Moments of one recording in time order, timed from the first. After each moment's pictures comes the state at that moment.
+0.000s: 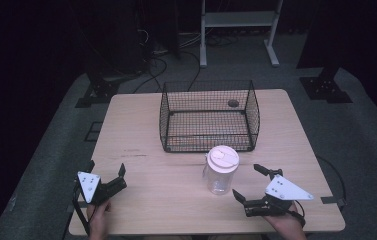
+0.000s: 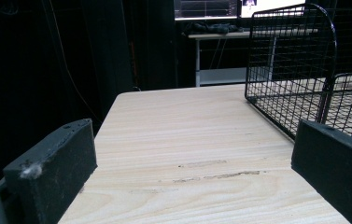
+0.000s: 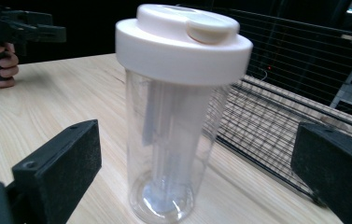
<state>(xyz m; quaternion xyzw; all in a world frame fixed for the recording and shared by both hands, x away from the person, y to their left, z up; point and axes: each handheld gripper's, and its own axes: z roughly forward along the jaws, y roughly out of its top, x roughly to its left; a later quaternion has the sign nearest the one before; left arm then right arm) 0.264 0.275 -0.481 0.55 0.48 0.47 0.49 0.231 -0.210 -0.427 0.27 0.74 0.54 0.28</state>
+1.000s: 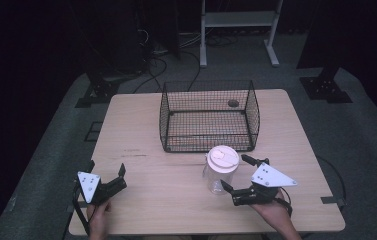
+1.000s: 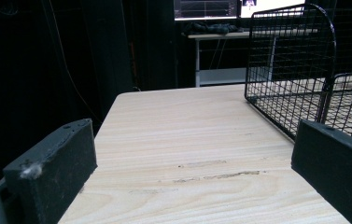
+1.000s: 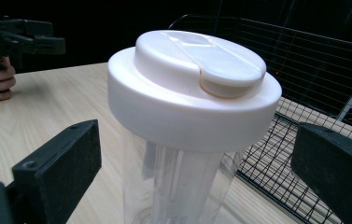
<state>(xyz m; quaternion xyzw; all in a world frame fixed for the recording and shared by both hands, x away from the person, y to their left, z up) 0.263 0.275 -0.481 0.56 0.48 0.47 0.49 0.257 -0.182 -0.417 0.26 0.75 0.55 0.27</state>
